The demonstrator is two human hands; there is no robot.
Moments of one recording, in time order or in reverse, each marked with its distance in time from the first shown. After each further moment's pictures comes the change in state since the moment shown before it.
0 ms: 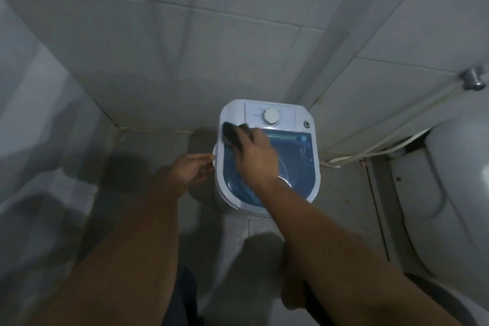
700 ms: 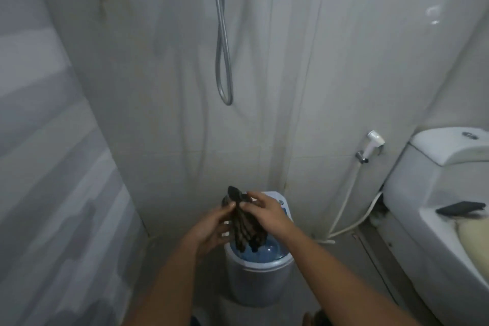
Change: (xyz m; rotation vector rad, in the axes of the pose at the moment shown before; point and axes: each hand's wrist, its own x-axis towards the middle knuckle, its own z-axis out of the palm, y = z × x) left_hand -0.284 0.088 0.050 0.027 -0.307 0.273; right_hand -0.140 -0.067 -0.247 1.023 -0.039 0.147
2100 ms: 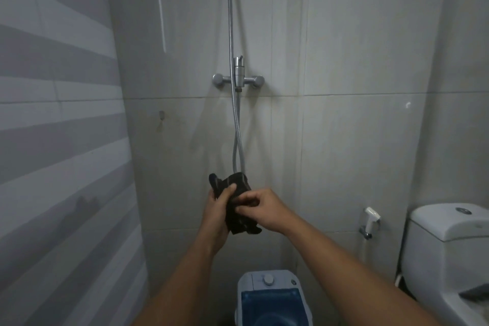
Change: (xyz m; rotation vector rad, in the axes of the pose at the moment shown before) left_hand -0.127 0.166 0.067 -0.232 0.148 0.700; right_hand -0.072 -0.218 -0.029 -0.190 -0.120 -0.508
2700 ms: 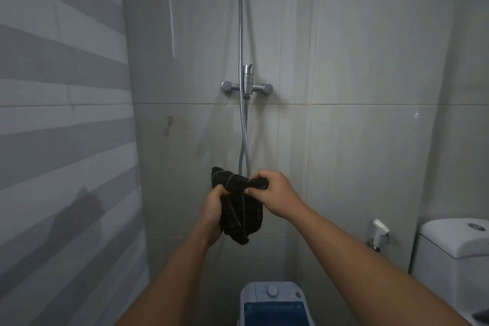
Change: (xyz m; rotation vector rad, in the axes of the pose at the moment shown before) left_hand 0.010 0.032 -0.007 0.113 -0.031 -0.072; right_hand 0.035 -0.022 -0.024 -0.303 0.243 -0.125
